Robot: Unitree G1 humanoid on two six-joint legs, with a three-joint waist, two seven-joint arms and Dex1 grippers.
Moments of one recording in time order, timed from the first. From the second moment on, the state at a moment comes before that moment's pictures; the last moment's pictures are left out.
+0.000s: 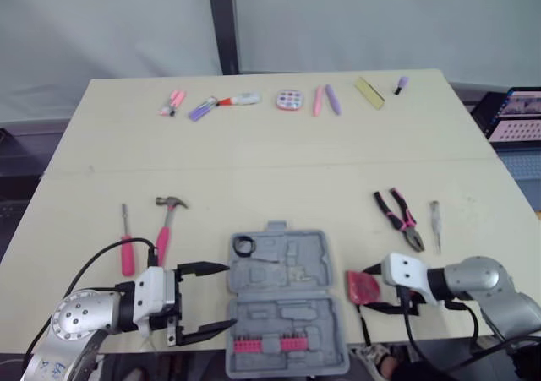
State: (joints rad) left arm 0.30 0.69 0.10 -0.44 -0.47 0.01 -1.08; right arm -0.02 -0.90 0.12 -0.08 0.08 0.09 1.19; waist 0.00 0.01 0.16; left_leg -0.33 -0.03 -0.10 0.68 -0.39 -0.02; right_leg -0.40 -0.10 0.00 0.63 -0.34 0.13
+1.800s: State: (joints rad) left arm 0.26 0.69 0.17 -0.30 -0.45 -0.02 -1.08; right arm -0.96 -0.78 0.90 -0.34 -0.01 1.11 1.10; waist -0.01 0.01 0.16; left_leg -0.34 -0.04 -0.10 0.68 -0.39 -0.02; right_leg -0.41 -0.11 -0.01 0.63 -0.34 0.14
